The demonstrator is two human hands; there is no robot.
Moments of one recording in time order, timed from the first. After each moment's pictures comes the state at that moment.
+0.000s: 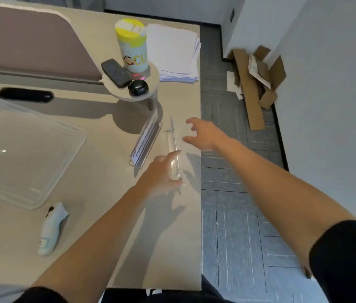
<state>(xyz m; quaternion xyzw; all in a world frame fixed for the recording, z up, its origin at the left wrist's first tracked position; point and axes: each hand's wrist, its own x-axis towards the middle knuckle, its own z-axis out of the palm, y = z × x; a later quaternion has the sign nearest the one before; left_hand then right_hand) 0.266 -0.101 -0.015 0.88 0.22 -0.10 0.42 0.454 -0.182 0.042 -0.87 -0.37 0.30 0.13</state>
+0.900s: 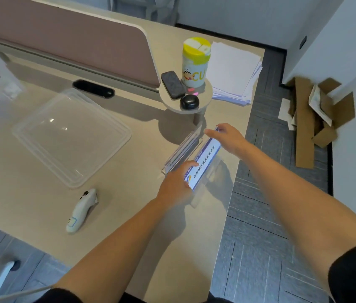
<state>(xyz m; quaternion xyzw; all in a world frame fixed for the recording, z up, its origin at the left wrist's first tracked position) 0.254 -0.092 -0.012 0.80 0.39 0.03 0.45 0.475 -0.098 0.021 -0.83 -0.32 0.38 0.27</state>
